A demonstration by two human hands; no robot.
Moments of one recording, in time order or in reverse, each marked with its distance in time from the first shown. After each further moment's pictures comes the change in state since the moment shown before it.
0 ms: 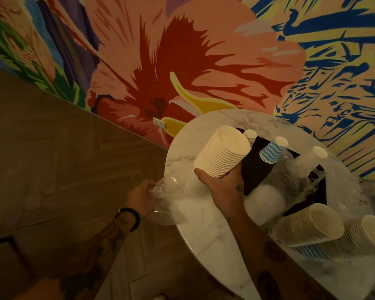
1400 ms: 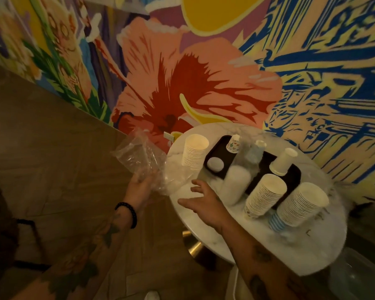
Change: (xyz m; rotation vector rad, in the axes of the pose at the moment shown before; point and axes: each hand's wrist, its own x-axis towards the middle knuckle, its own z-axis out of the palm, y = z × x) left_hand -0.192 0.036 0.011 -0.983 0.070 0.003; right_hand -0.142 0.004 -0.095 -0.133 -0.590 0.124
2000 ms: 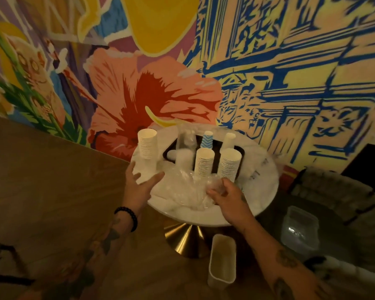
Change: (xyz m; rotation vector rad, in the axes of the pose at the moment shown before) left_hand -0.178 -0.033 0.121 0.250 0.007 0.186; right_hand -0.200 0.080 -0.145 0.082 0.356 -0.149
